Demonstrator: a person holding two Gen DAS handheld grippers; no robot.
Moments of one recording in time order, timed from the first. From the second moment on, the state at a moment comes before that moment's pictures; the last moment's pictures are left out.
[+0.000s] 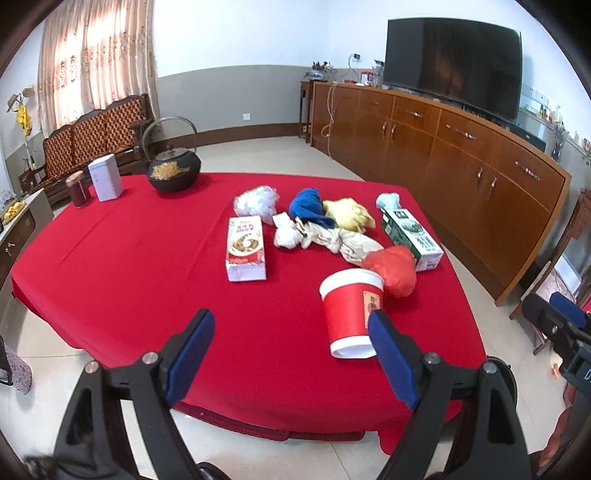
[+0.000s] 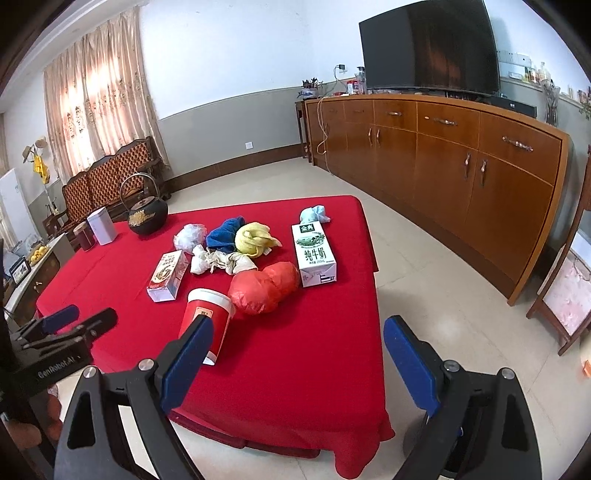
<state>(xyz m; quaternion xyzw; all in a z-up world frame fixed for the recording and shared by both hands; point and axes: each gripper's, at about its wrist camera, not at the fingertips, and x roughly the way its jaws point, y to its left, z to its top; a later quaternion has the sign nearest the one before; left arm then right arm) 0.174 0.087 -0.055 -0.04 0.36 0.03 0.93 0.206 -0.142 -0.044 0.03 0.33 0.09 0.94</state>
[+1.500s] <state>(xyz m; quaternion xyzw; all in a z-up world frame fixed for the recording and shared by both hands) 0.251 0.038 -0.135 -0.04 0.43 -0.01 0.90 0.292 -0.144 -0.114 0.04 0.38 0.06 0.92</state>
